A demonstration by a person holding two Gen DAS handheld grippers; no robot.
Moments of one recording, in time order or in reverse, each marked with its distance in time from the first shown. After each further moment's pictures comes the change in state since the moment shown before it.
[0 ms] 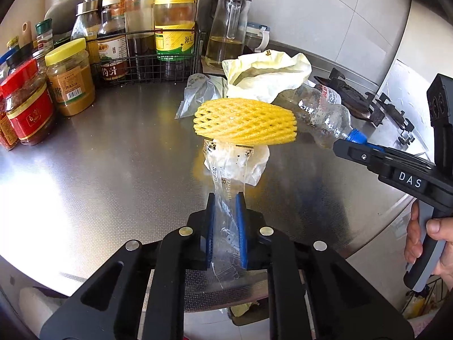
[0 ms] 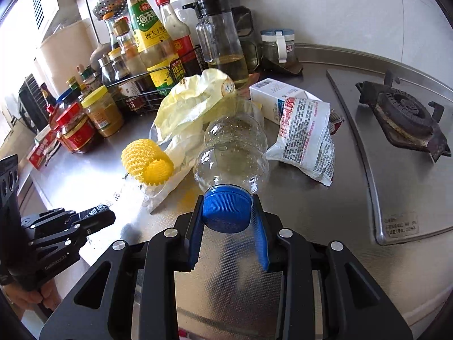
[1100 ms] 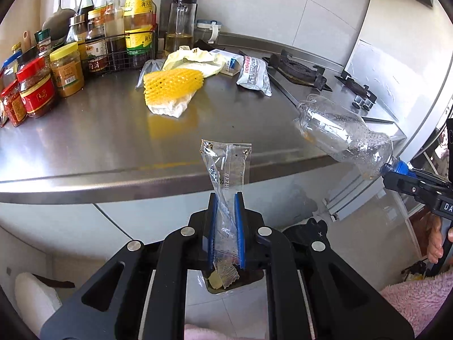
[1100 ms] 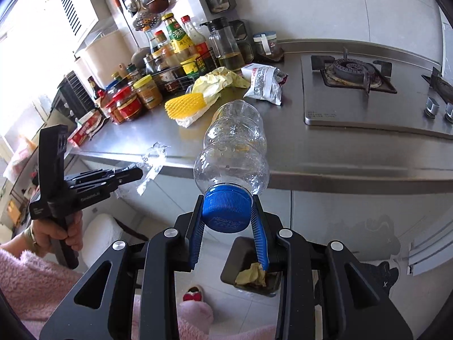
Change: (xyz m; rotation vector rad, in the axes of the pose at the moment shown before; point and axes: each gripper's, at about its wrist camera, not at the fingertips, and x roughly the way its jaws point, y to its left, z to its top) left arm -0.081 -0.075 -0.091 0.064 0.020 -0.080; right arm -0.174 -0.037 -0.136 0.016 0.021 0.129
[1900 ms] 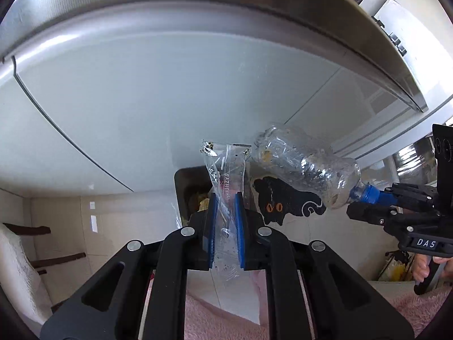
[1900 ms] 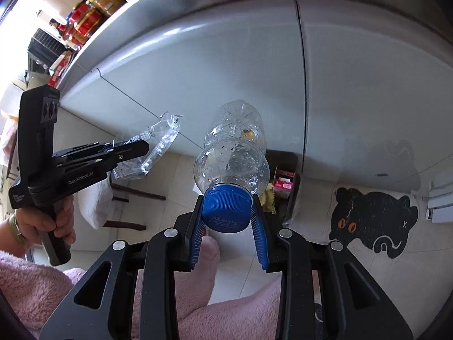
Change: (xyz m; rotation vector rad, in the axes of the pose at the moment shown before) left arm 0.144 0.004 -0.101 -0.121 0.337 -0.025; right arm 0.145 -0.040 -0.111 0.112 0.425 0.030
